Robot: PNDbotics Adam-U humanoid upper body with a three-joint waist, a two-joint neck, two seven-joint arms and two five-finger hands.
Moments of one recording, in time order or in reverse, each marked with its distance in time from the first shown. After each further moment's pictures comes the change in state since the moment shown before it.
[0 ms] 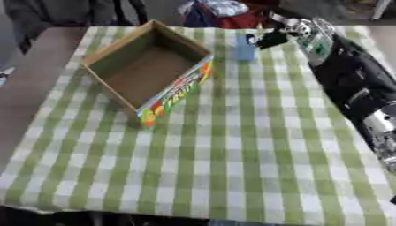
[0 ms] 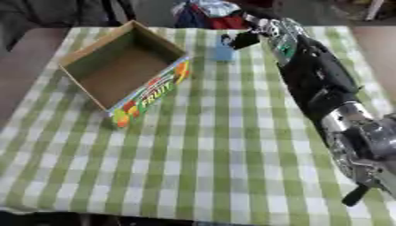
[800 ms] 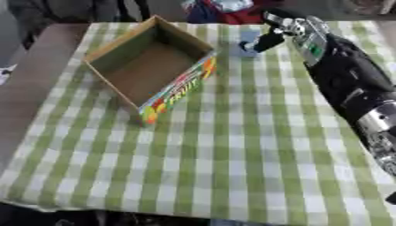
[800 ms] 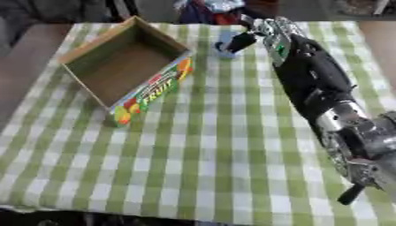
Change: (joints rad) left arm -0.005 -0.006 0.000 0.000 0.003 0.000 -0.001; right arm 0.000 0.003 0.000 -0.012 0.024 -0.033 0.025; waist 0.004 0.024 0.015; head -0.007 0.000
